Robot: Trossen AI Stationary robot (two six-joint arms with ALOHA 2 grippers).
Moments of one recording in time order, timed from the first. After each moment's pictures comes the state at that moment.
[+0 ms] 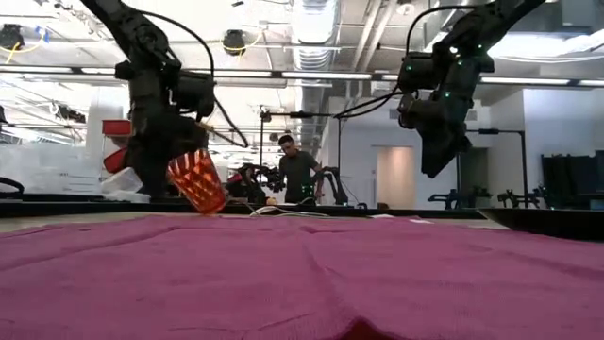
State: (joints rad) left arm 0.59 1.43 0.77 -0.81 0.18 -0.18; right arm -0.65 1.45 0.97 -0.74 -0.16 0.11
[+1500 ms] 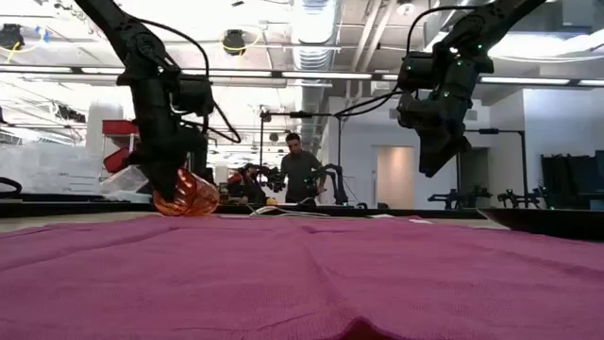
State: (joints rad) left arm 0.68 1.42 0.77 -0.70 0.03 -0.27; right arm -0.65 1.45 0.97 -0.73 -0.16 0.11
